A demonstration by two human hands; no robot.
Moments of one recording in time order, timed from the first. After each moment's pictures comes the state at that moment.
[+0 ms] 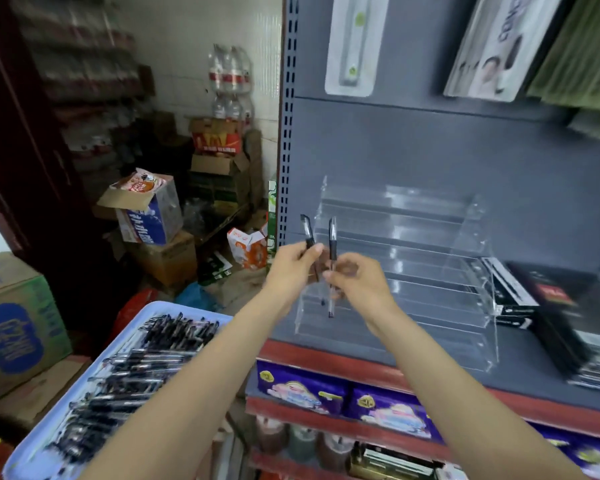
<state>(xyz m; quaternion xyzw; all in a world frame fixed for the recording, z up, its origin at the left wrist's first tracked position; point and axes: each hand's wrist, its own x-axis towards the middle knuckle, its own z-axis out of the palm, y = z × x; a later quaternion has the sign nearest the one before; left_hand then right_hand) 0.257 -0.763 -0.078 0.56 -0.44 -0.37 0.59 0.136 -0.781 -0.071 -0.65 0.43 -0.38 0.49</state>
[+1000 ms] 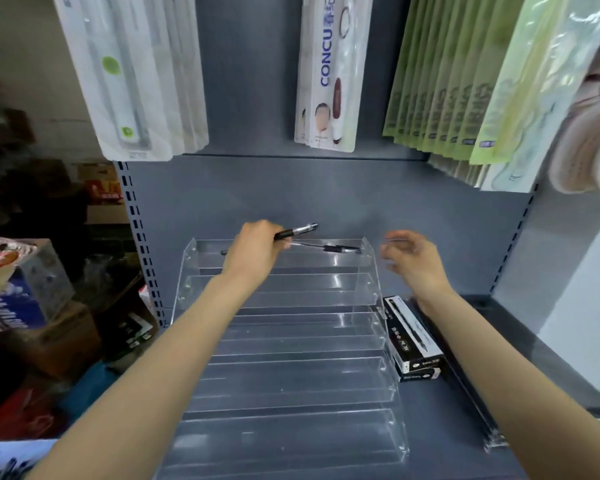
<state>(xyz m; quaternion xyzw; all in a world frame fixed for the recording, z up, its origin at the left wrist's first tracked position) 0.177 -0.961 -0.001 0.63 -0.69 -0.03 0.36 -0.065 -0.975 -0.014 -0.57 0.51 -0.54 0.34</state>
